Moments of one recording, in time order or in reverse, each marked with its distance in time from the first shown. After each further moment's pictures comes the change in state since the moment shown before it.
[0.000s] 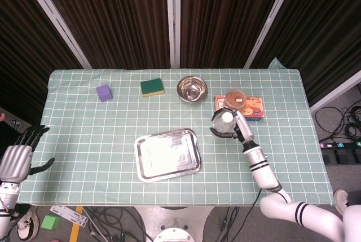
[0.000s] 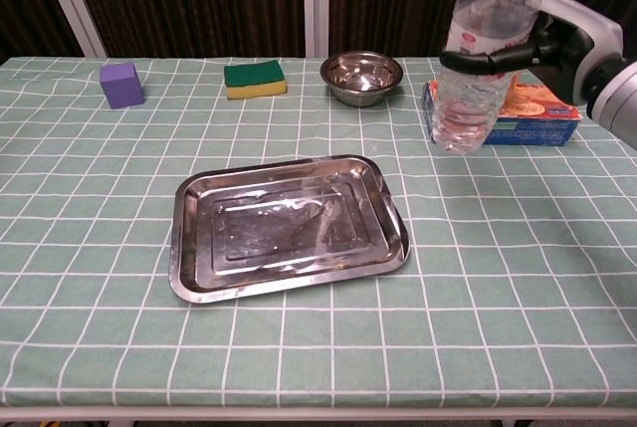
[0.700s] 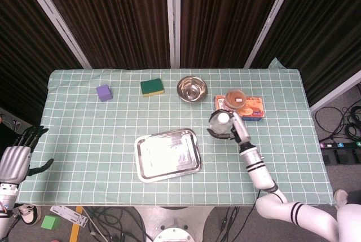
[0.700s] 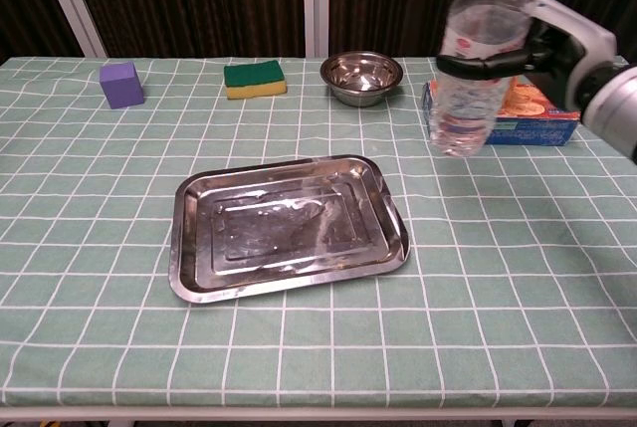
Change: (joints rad) left arm 0.008 0.004 0.006 0.007 0.002 0.004 -0.011; right arm 0.026 -0.064 -0.006 0.042 0.030 -0.034 -0.014
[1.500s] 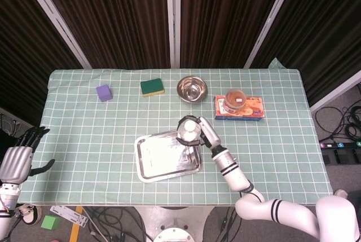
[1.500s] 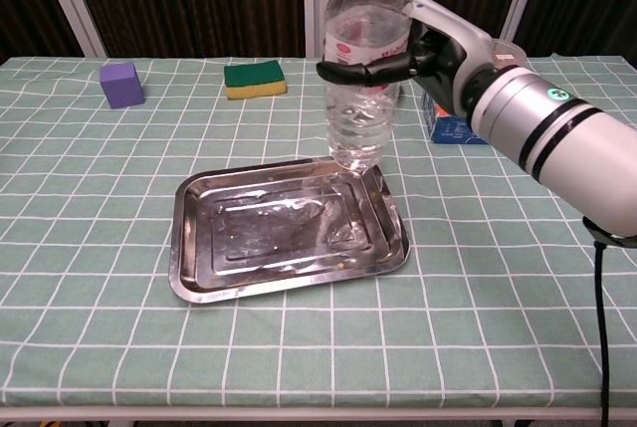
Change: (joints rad) left arm -0.001 -0.005 -0.002 -0.012 -0.010 -0.012 0.018; right arm 0.085 -0.099 0.028 -0.048 -0.016 -0.033 -0.080
